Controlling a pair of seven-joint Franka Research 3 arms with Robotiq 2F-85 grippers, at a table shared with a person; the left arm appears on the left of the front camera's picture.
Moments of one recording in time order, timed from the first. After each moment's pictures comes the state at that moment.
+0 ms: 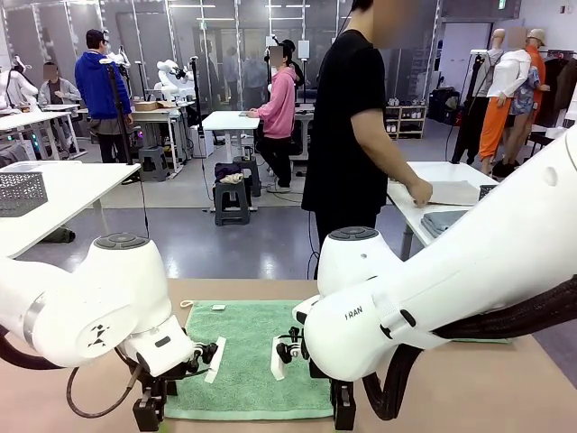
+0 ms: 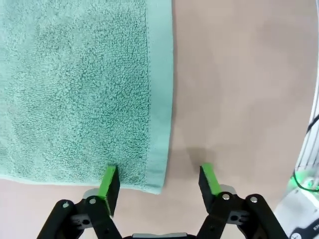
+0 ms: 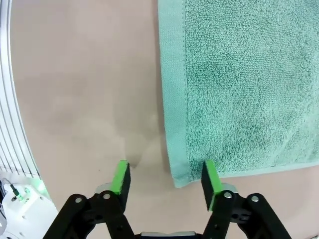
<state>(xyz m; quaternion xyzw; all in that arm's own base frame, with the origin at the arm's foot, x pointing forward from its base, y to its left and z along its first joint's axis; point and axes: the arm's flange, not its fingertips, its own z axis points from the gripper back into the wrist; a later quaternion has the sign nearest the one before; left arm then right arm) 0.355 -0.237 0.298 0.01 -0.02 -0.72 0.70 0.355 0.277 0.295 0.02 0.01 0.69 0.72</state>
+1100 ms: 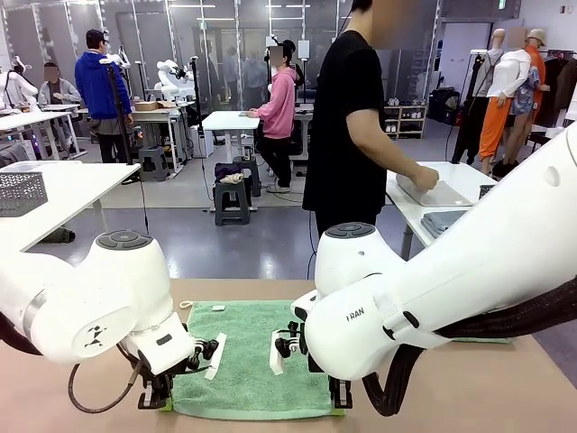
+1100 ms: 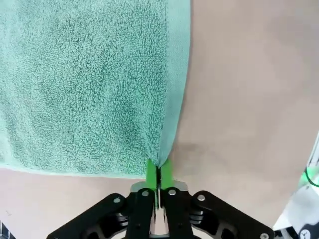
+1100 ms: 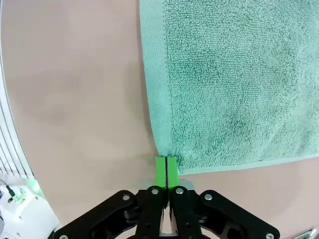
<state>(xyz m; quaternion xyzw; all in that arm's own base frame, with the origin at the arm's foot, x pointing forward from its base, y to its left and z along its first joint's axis) 0.360 -0.238 0.303 0.04 -0.03 -0.72 0.69 0.360 0.280 0.301 0.00 0.00 0.69 0.73</state>
